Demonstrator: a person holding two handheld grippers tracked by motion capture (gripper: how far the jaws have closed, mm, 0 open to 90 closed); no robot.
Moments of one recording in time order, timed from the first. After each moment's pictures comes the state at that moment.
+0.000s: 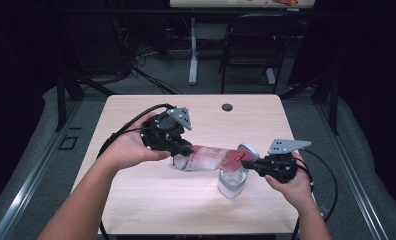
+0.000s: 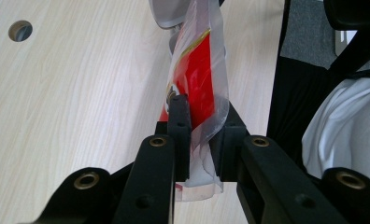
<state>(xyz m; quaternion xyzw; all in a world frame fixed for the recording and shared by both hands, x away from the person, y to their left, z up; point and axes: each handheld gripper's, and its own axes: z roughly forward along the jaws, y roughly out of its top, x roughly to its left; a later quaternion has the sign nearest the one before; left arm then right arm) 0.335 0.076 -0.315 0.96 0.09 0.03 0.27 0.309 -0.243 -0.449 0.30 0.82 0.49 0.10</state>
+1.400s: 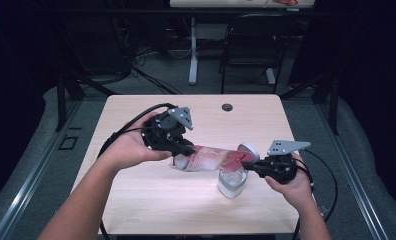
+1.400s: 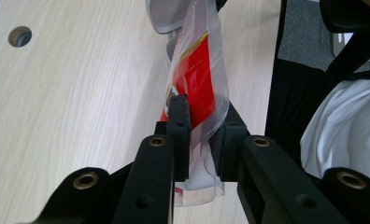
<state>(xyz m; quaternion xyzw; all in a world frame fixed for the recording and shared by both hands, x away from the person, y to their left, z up) 0.333 0.074 -0.312 0.96 0.09 0.04 0.27 0.308 -0.243 -0.451 0.30 0.82 0.48 0.10</state>
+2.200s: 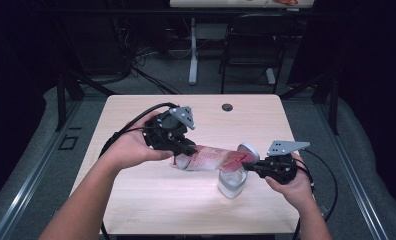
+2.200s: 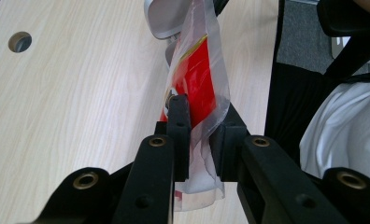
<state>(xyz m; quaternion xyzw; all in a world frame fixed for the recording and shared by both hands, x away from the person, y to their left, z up) 0.333 0.071 -0.310 0.96 0.08 0.04 0.28 0.308 -0.244 -0.453 0.30 0.82 0.47 0.10</state>
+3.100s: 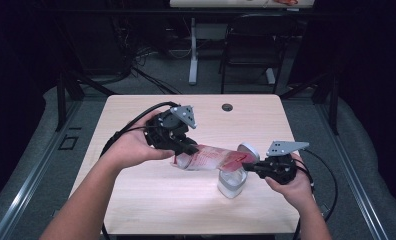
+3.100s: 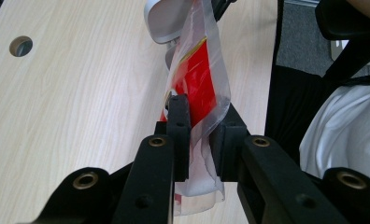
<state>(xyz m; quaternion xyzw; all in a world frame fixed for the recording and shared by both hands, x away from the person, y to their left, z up) 0.333 0.069 -0.308 0.96 0.08 0.04 0.28 0.309 -0.244 -0.454 0.30 0.83 0.47 0.10</state>
